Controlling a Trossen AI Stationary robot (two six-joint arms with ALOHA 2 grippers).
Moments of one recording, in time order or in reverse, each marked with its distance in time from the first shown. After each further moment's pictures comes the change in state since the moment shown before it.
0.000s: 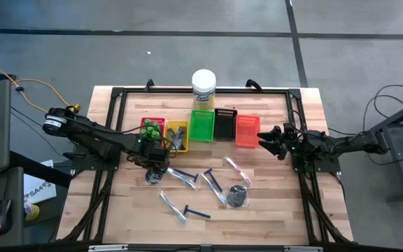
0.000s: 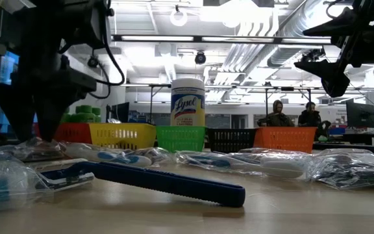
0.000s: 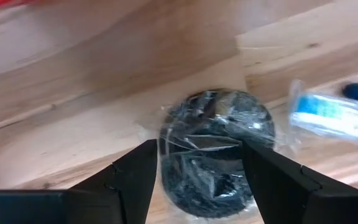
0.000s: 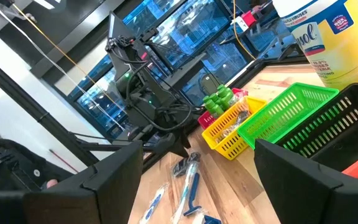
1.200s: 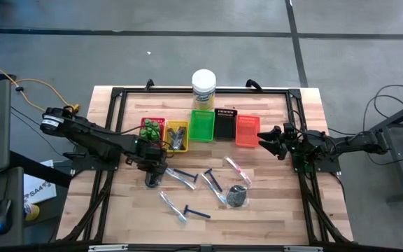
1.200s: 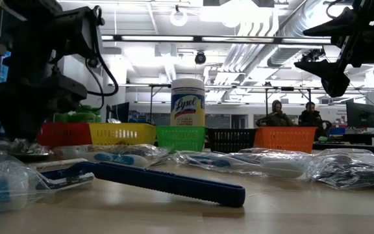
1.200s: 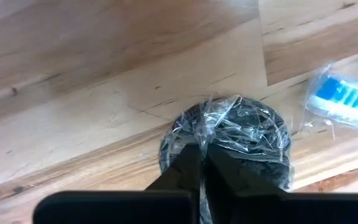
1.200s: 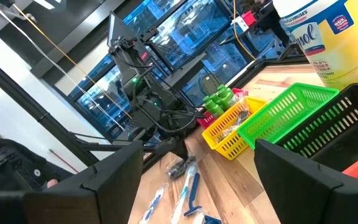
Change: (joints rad) left arm 0.000 -0.031 -0.122 0.144 0.106 0.010; right arm 0.000 0.000 0.000 0.000 0.000 0.000
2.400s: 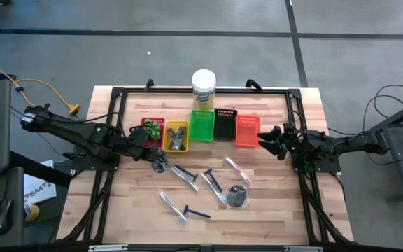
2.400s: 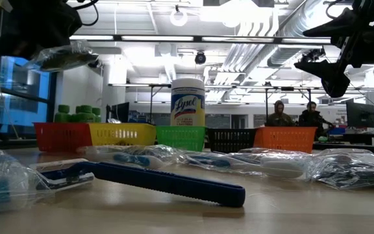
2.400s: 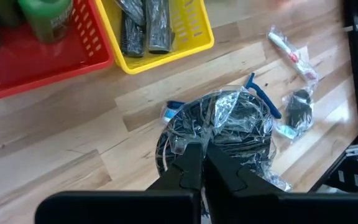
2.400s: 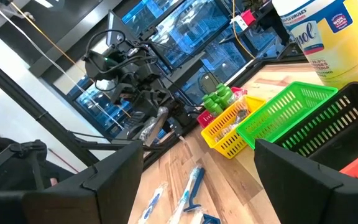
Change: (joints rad) left arm -0.111 -0.448 0.197 -0.177 -0.386 -0.071; right arm 0.000 0.000 0.000 -0.007 0.000 0.000
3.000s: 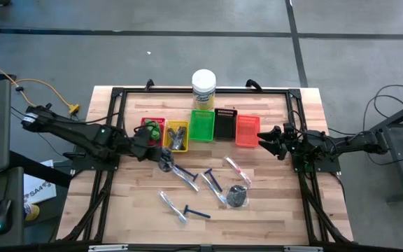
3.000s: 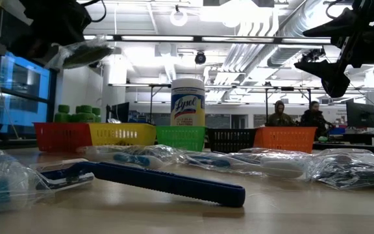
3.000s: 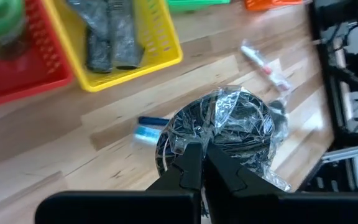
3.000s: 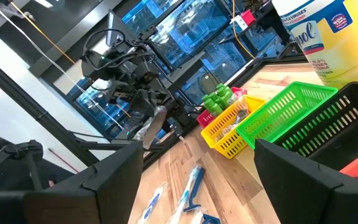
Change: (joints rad) left arm 0.007 0.051 0.000 0.137 -0.040 0.028; right arm 0.000 0.000 0.000 0.000 0.000 0.000
